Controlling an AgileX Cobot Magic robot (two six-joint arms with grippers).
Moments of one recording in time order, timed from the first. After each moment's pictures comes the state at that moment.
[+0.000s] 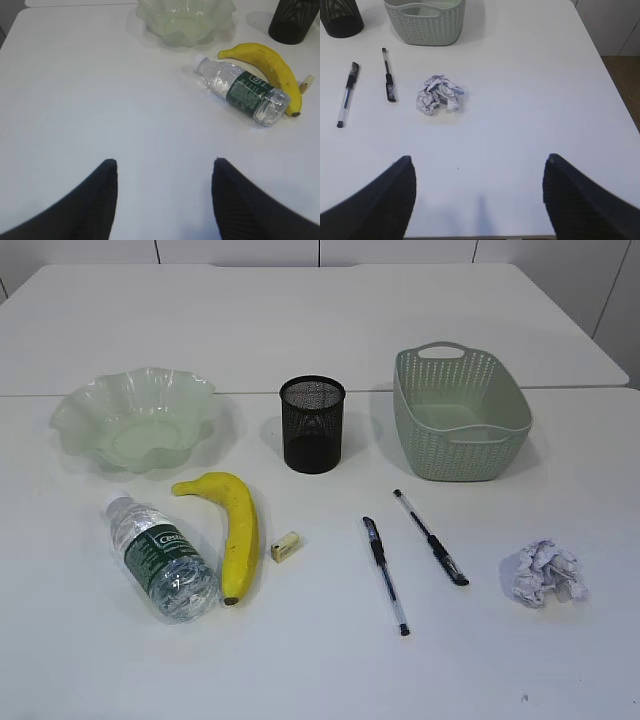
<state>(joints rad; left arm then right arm) -0.01 0.01 -0.52 -0.03 1.11 -0.03 0.01 -0.02 -0.50 -0.07 1.15 -0.02</state>
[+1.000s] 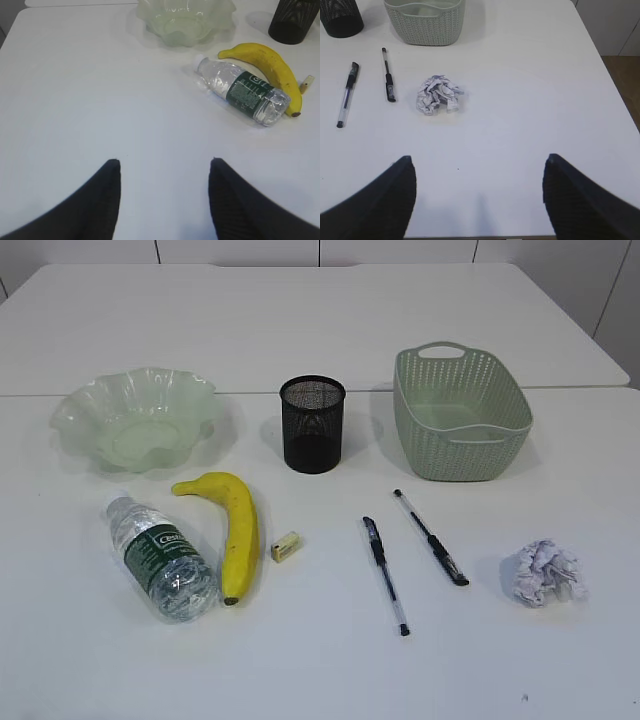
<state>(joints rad) -0.01 0.01 -0.52 -0.03 1.11 -0.03 0.01 -0.02 -0.50 -0.07 1.15 -0.02</state>
